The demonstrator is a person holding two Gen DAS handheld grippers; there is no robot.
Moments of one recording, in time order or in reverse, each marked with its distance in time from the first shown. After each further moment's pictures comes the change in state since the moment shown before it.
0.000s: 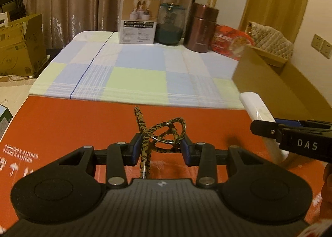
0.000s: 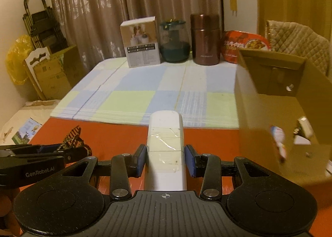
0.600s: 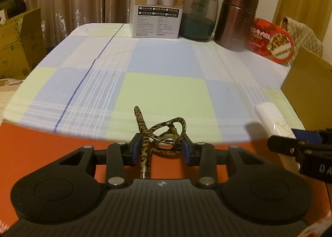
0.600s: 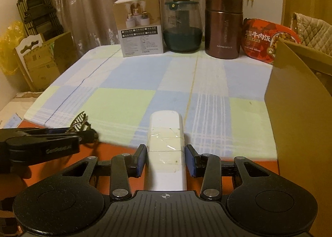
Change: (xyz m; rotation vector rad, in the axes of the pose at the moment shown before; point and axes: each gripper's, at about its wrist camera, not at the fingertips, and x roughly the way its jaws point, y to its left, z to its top) left arm 0.148 0.058 0.050 0.005 0.030 0.068; right arm 0.138 0.000 0.032 -0.045 0.059 -0.005
